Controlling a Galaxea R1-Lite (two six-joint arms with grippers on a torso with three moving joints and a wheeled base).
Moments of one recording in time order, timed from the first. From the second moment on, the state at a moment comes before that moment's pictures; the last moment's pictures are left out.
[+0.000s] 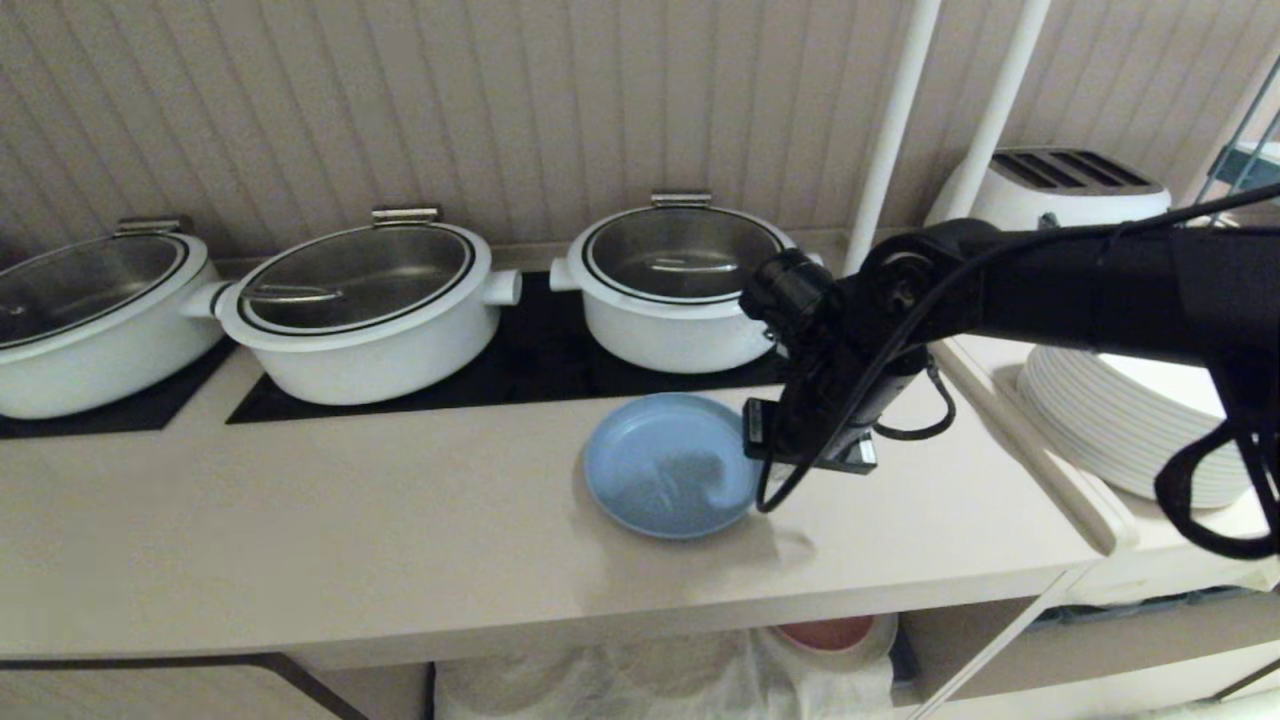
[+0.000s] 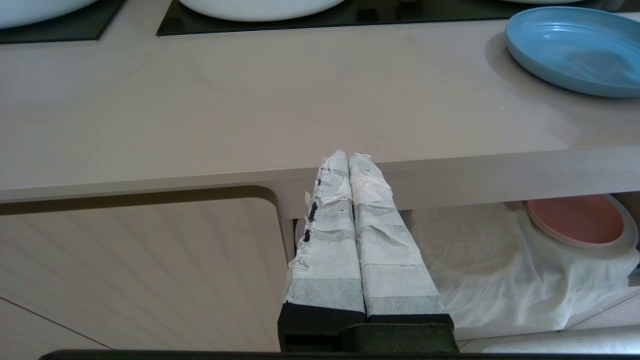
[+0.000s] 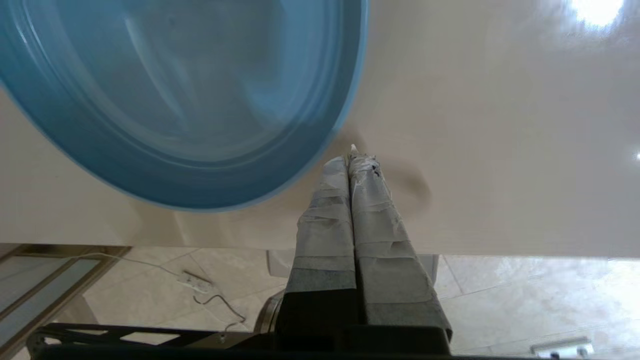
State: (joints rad) left arm 0.00 0.00 0.00 0.02 -0.01 -0.01; right arm 0.60 2.19 -1.97 0.89 -0.07 0.61
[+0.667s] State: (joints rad) left arm 0.00 0.00 0.00 0.02 -0.01 -0.01; right arm 0.60 2.19 -1.97 0.89 -0.07 0.61
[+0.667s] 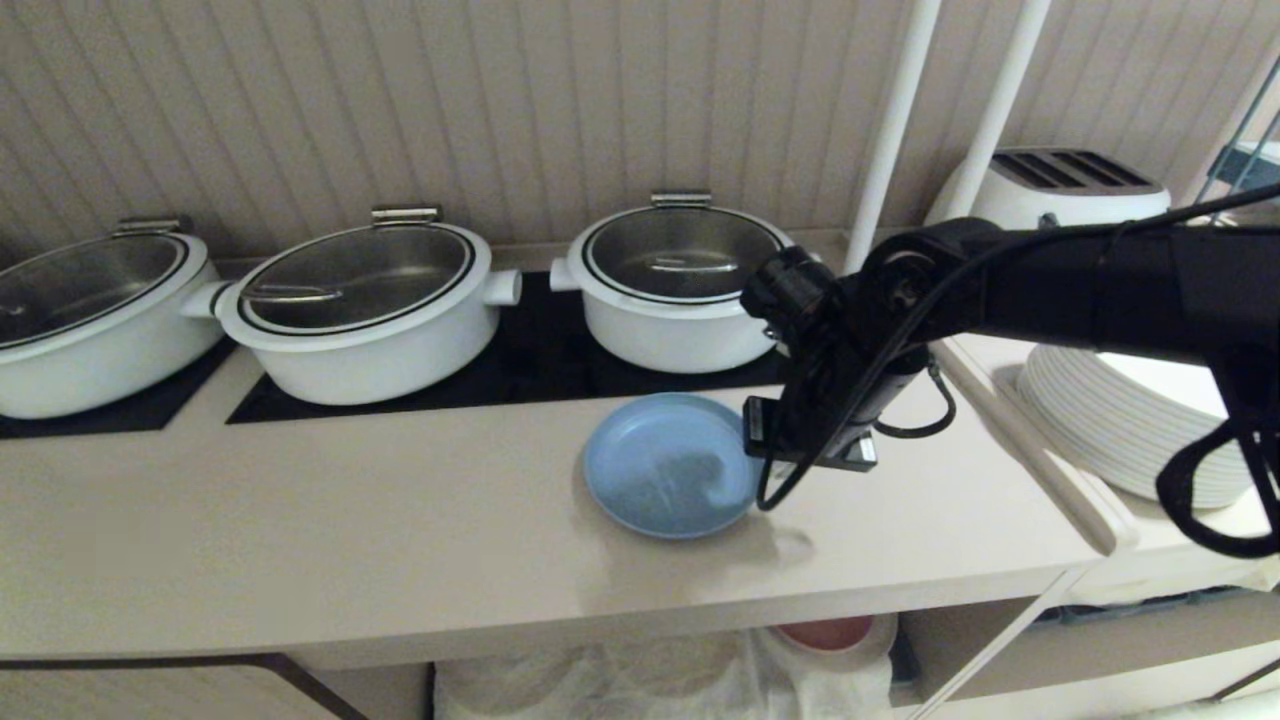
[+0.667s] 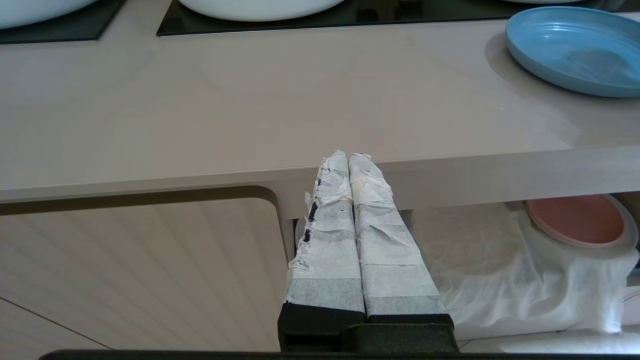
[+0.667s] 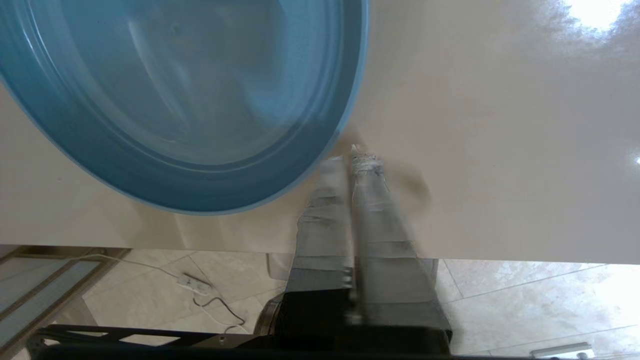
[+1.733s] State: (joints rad) left arm 0.00 0.00 0.00 0.02 -0.01 -0.01; right arm 0.60 2.23 -1.97 0.77 -0.14 0.55
